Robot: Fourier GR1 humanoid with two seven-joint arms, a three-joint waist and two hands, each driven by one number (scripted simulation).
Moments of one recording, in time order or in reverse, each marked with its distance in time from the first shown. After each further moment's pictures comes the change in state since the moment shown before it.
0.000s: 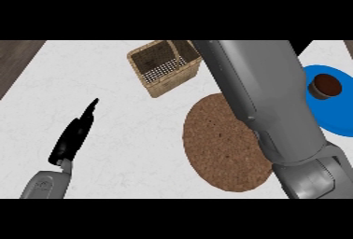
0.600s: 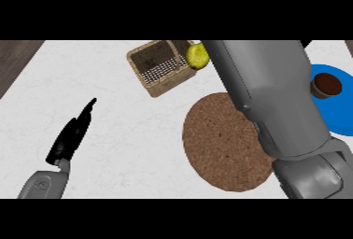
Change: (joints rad) left arm 0.000 0.008 0.011 0.004 0.004 -0.004 -0.007; right arm -0.070 -0.001 -0.092 0.088 0.155 -0.109 -0.003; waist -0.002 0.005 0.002
